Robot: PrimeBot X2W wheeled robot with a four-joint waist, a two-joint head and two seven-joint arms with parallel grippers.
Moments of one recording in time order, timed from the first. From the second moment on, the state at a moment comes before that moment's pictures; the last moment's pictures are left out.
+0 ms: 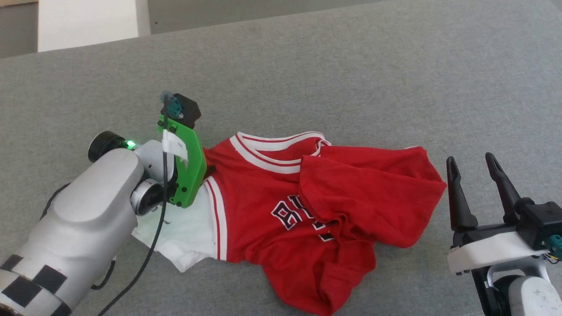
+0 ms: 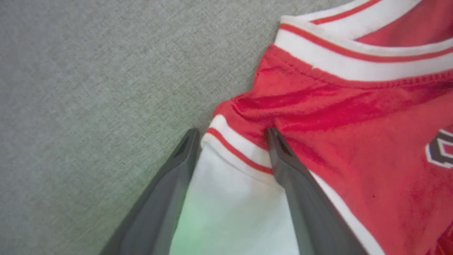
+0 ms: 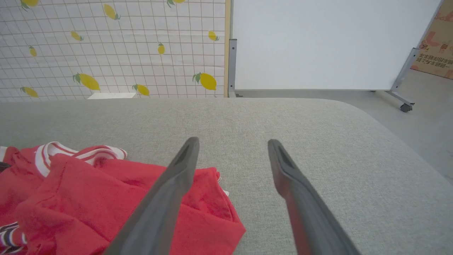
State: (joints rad) left arm -0.86 0.51 -0.94 0.51 -0.84 -0.12 0.61; right arm -0.05 -0.05 -0.07 -0.06 0.06 0.13 -0.13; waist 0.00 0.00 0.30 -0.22
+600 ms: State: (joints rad) left arm -0.95 0.53 -0.83 0.64 -0.84 -0.04 0.05; right arm -0.05 -0.05 -0.10 -0.03 0.05 0.13 -0.11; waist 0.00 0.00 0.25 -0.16
